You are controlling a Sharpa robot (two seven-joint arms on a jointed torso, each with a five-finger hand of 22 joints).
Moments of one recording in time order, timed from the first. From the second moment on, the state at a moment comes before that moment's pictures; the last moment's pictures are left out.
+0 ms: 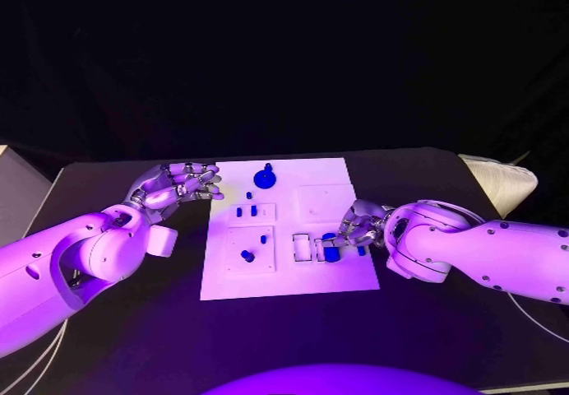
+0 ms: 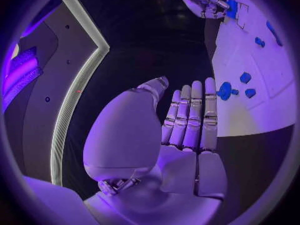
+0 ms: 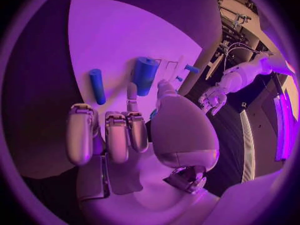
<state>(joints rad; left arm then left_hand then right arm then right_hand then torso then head) 0.92 -0.94 0.26 1.55 -0.21 -0.15 0.28 1.47 -0.19 0.37 0.22 0.20 0.85 0.20 0.28 0.27 0.98 0.14 0.39 0.08 0.91 0.10 0.64 0.32 0.17 0.96 0.20 0.34 0.37 1.19 -0.95 -0.17 1.74 -1.16 -0.28 -0.55 1.12 -0.12 -0.09 0.30 0.29 1.02 0.07 0.39 0.52 1.47 0.00 1.52 1.31 1.47 -0.06 1.56 1.31 0.05 1.47 0.04 1.36 1.31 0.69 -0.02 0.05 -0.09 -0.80</state>
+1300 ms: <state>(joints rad) 0.92 -0.95 0.26 1.55 -0.20 -0.15 0.28 1.47 -0.19 0.37 0.22 0.20 0.85 0.20 0.28 0.27 0.99 0.14 0.39 0.07 0.91 0.10 0.63 0.32 0.17 0.96 0.20 0.33 0.37 1.20 -0.94 -0.17 1.75 -1.10 -0.31 -0.57 1.20 -0.06 -0.08 0.29 0.46 1.01 0.06 0.41 0.54 1.46 -0.01 1.52 1.31 1.47 -0.07 1.57 1.31 0.05 1.47 0.04 1.41 1.31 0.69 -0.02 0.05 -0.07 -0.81</state>
